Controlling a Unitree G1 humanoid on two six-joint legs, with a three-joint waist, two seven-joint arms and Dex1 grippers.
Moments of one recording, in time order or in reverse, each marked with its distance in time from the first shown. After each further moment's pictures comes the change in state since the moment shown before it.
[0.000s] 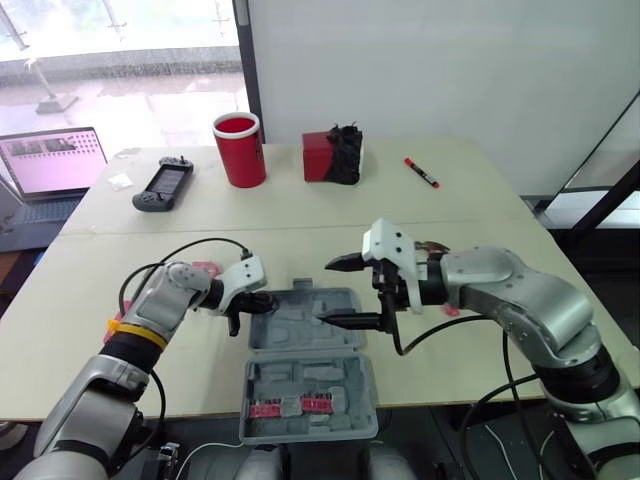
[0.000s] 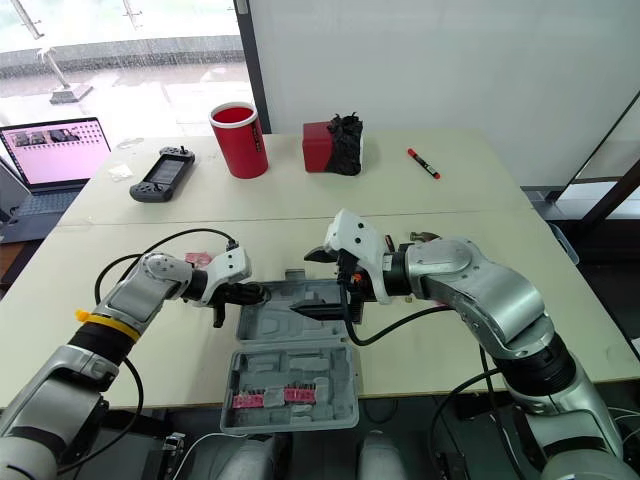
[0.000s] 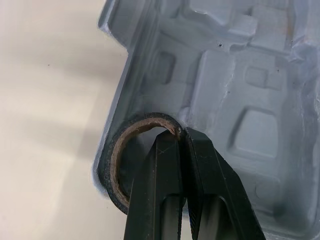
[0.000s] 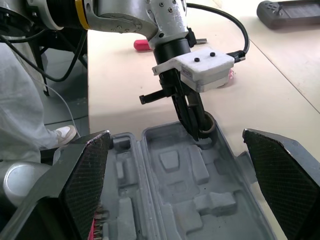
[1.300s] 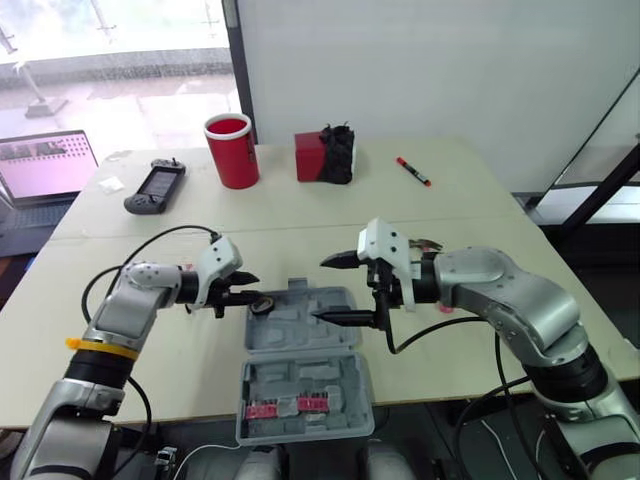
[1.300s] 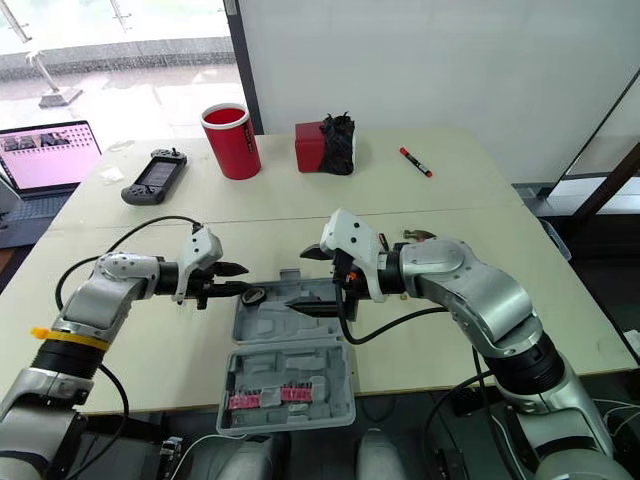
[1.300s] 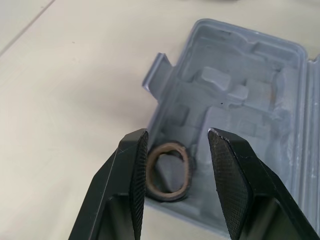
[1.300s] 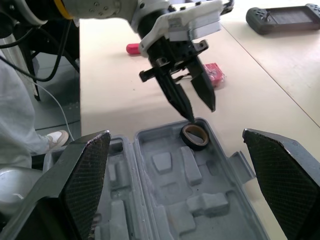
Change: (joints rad) left arm 0.142 0.028 0.237 -0.157 -0.160 0.055 0.029; right arm 0.003 0.033 0.010 0.030 -0.052 -0.050 0.010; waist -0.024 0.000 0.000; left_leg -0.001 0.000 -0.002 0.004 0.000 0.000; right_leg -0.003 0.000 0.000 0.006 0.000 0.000
